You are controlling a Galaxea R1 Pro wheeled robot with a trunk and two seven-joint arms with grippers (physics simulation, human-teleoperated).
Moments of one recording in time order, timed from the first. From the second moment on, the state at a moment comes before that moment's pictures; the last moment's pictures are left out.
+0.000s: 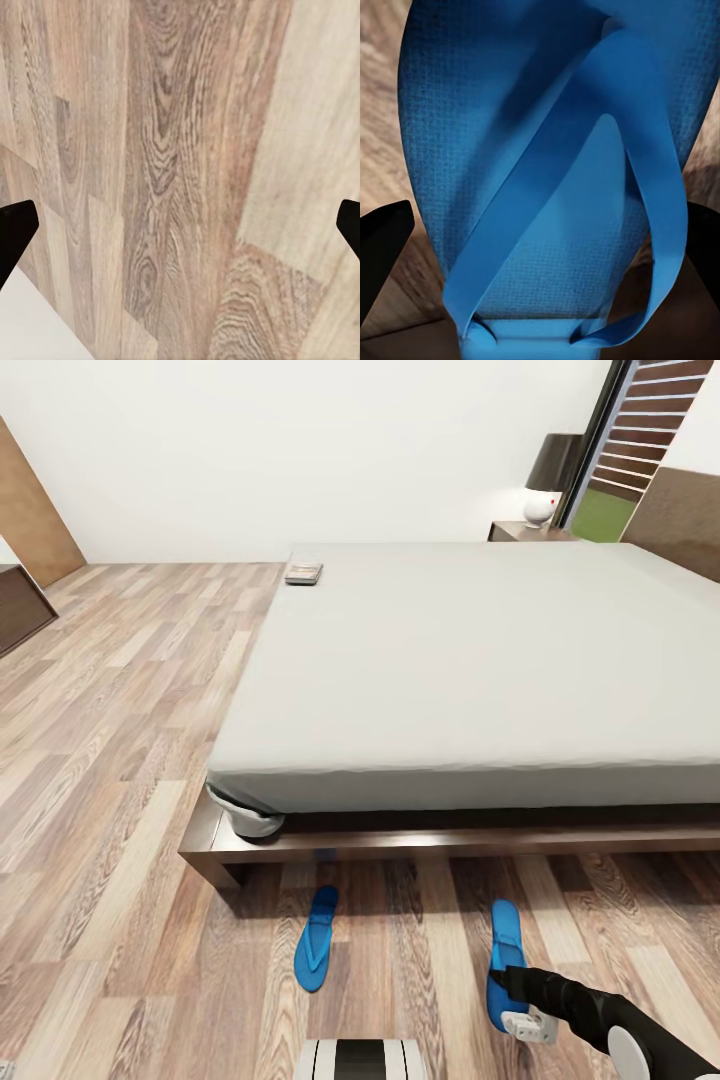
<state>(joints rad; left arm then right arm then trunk) -0.48 0.51 -0.66 -0.02 0.78 0.09 0.24 -0.46 -0.38 0.56 -0.69 2.30 -0.33 -0.08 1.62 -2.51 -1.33</state>
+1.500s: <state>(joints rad) -0.48 0.77 -0.65 -0.01 0.98 0.07 -0.49 -0.46 -0.35 0.56 -0.69 2.30 -0.33 -0.07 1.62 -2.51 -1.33</state>
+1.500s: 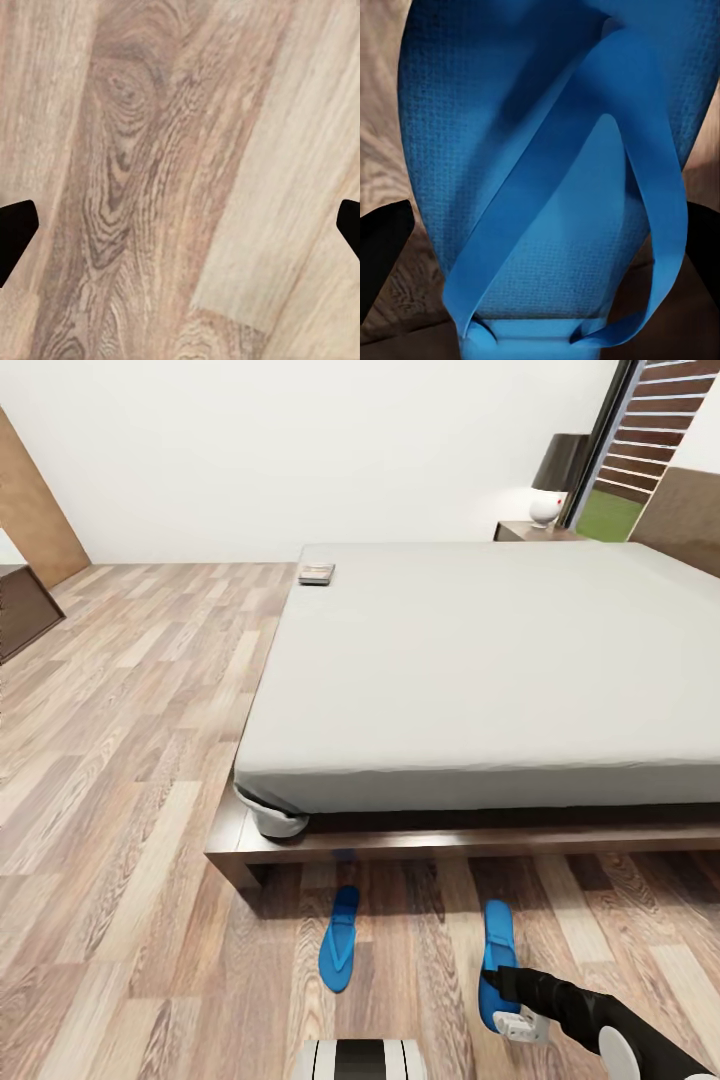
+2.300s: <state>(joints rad) -0.48 0.76 -0.66 -0.01 0.98 0.06 -0.49 -0.46 -0.34 0.57 -0.69 2.30 -0.33 -0.07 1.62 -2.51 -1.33</state>
